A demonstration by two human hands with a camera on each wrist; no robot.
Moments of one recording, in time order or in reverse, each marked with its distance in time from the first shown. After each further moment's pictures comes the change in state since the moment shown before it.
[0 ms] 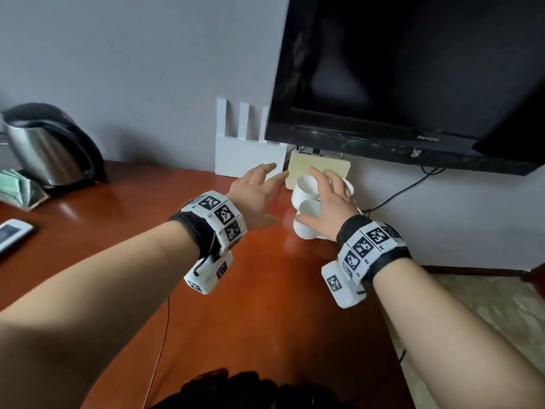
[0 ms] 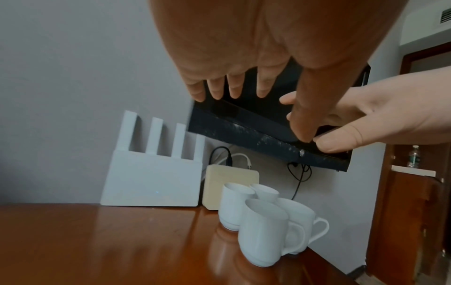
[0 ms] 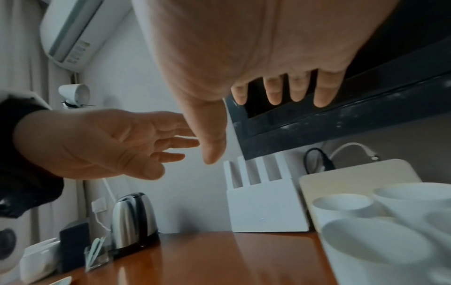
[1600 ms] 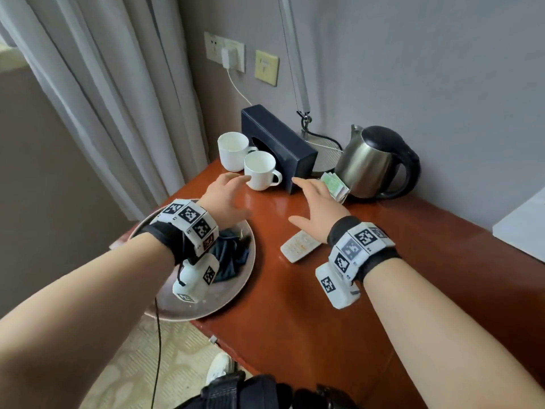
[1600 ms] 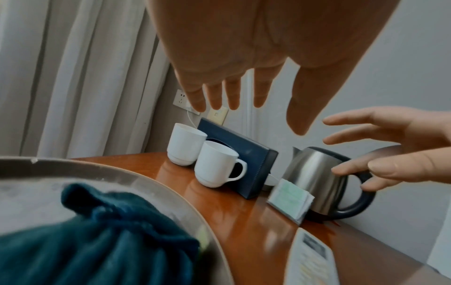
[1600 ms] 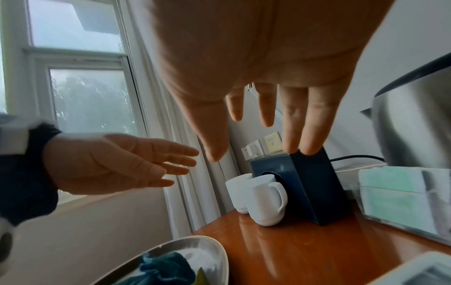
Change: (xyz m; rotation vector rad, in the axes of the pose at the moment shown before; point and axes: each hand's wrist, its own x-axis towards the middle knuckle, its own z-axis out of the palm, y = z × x) left_hand -0.375 -0.464 -0.109 -0.277 0.258 -0.841; right_hand -0.003 -0.545 0.222 0.026 -0.422 -0.645
